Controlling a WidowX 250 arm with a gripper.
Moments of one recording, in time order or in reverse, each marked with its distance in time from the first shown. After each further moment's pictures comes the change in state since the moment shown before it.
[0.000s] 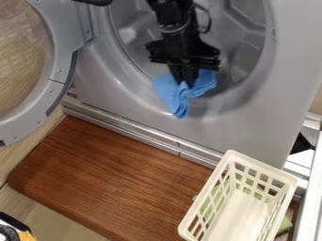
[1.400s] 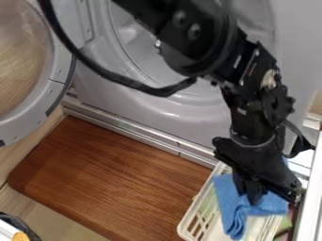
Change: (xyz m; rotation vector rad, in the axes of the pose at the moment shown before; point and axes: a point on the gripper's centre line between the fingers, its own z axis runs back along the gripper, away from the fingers) arm -0.123 -0.126 -0.026 -0.137 0.185 -0.349
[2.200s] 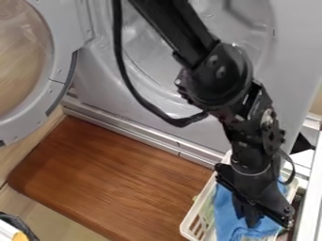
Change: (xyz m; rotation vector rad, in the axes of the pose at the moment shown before) arm -0.009 0.002 -0.048 -0.023 0.059 -0.027
